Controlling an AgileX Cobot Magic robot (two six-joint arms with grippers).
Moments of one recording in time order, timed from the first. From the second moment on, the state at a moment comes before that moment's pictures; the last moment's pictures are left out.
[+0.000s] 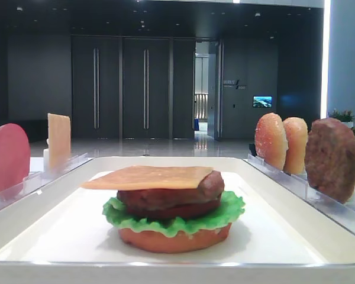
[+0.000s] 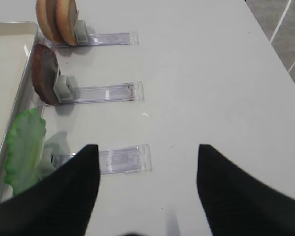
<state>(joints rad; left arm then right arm) -0.01 0.73 -0.86 0.00 1.24 -0.07 -0.09 -0.01 -0.51 0.07 1.14 -0.09</state>
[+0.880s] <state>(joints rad) -0.01 0.02 -0.52 0.00 1.26 -0.03 -0.09 -0.01 -0.51 0.07 1.14 -0.09</state>
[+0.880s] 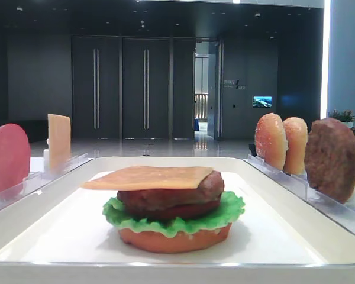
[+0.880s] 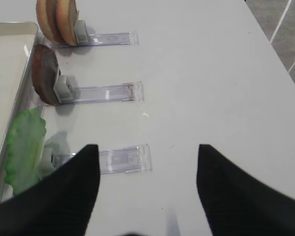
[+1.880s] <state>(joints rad) -0.01 -0.02 -0.47 -0.09 1.11 0.07 -0.09 -0.01 -0.51 0.07 1.14 -0.09</state>
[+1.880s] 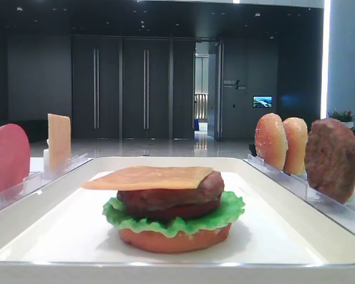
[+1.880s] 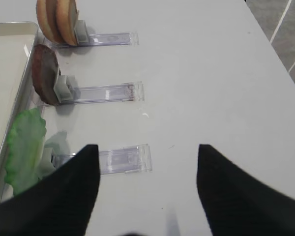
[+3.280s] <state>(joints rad) -0.01 -0.02 -0.47 0.03 1.11 -0.03 -0.09 -0.01 -0.51 0.07 1.14 -0.09</state>
